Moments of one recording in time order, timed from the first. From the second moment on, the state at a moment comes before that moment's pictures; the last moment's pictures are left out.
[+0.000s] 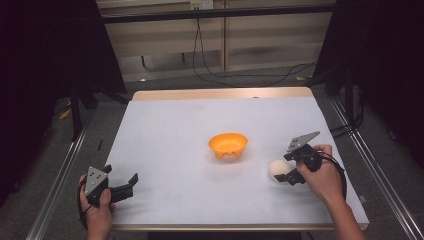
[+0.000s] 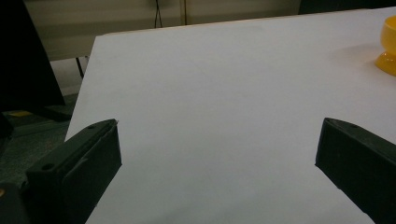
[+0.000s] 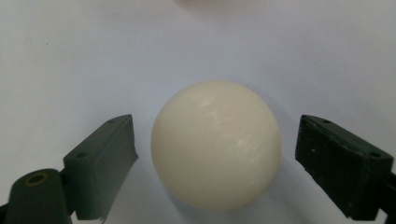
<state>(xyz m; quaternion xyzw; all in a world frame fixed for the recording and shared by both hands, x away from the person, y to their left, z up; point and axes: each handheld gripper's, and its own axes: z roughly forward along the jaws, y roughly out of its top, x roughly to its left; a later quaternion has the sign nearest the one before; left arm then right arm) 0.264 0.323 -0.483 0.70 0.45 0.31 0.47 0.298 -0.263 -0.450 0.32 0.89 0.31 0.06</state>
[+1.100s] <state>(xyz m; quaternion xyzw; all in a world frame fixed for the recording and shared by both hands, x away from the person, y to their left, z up) 0.264 0.323 -0.482 0.70 0.45 0.31 0.47 0.301 -0.260 -0.457 0.32 0.90 0.31 0.05</state>
